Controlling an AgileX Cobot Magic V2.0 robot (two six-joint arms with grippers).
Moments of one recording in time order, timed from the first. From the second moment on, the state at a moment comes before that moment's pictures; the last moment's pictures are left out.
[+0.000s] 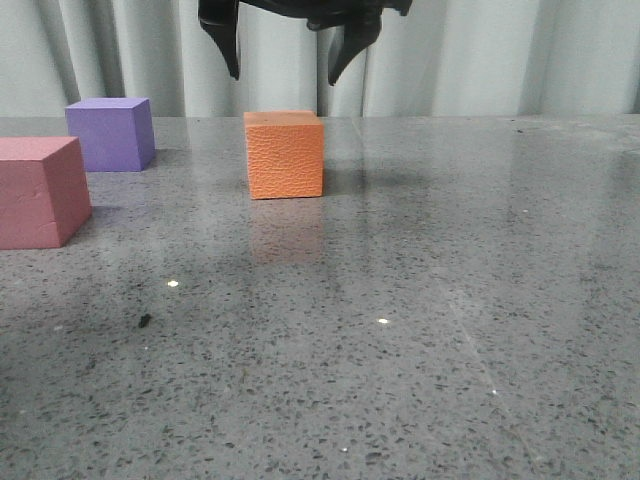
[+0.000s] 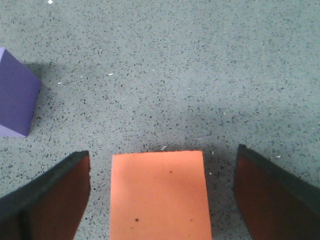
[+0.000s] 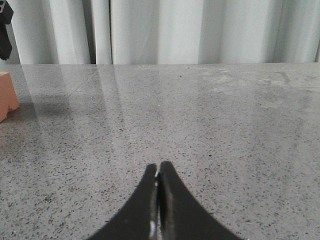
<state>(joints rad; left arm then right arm) -0.83 2.05 -2.00 0.72 1.20 -1.12 0.10 -0.01 0.03 -0.02 0.08 0.08</state>
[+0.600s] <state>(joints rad) -0.83 2.12 -2.00 0.68 1.20 -1.12 0.10 -0.01 0.03 -0.02 0.08 0.08</state>
